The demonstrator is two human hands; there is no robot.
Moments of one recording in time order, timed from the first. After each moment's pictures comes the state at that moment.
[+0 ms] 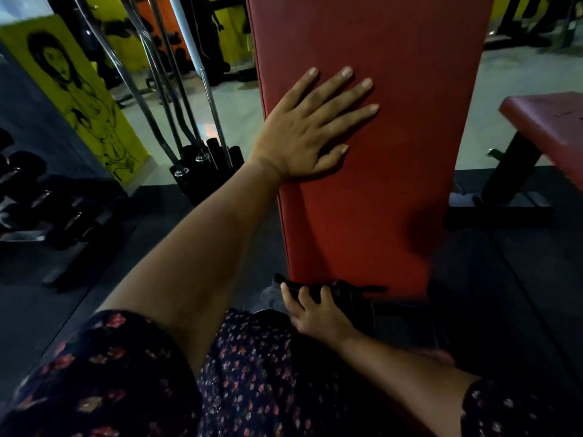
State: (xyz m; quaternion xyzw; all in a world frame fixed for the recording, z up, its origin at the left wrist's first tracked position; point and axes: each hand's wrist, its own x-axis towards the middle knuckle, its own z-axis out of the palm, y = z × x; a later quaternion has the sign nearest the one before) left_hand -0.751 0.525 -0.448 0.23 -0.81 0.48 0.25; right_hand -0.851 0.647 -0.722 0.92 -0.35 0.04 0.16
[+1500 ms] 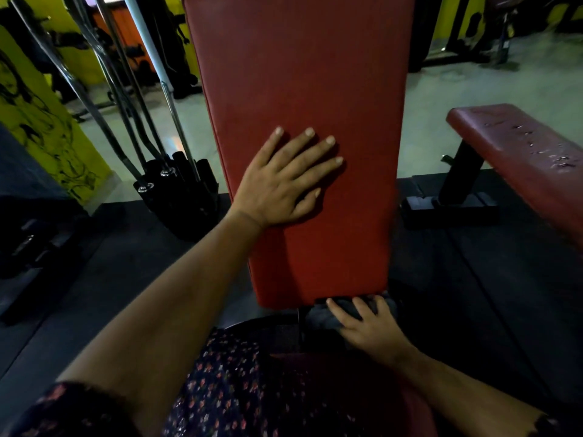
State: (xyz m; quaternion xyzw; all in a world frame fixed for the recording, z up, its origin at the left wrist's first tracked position) left_hand -0.780 0.546 -0.500 0.24 -0.81 0.43 0.30; right_hand -1.004 0.671 -0.759 0.88 -0.34 0.18 0.27
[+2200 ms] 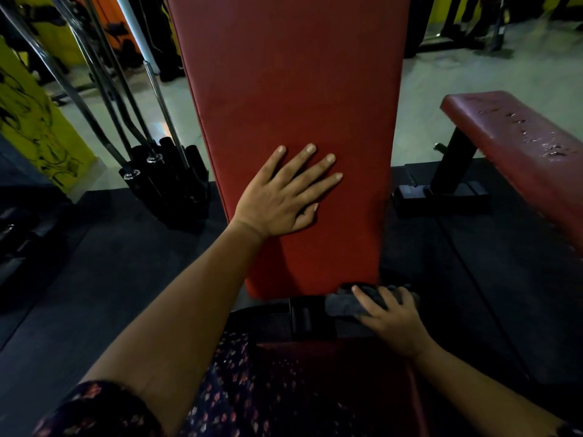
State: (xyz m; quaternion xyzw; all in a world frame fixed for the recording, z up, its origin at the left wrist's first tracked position) left_hand -0.788 0.551 -0.548 0.26 -0.80 0.47 0.26; right_hand -1.054 0.678 -0.764 0.85 -0.40 0.21 0.29
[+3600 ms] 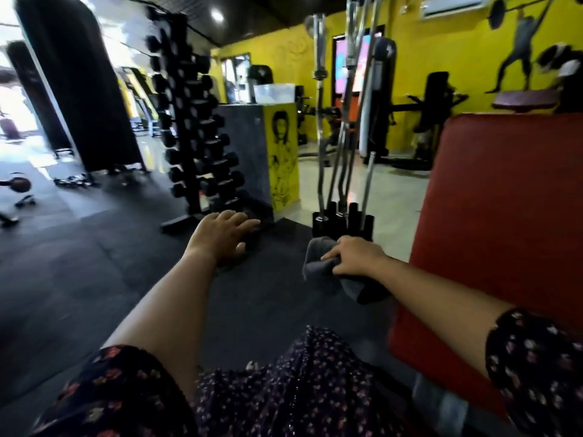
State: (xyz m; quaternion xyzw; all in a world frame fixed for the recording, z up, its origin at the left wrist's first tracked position) left_hand -0.490 0.820 -0.450 0.77 -0.55 0.29 -0.11; right_hand -0.724 0.628 -0.476 0.96 -0.27 0.00 -0.06
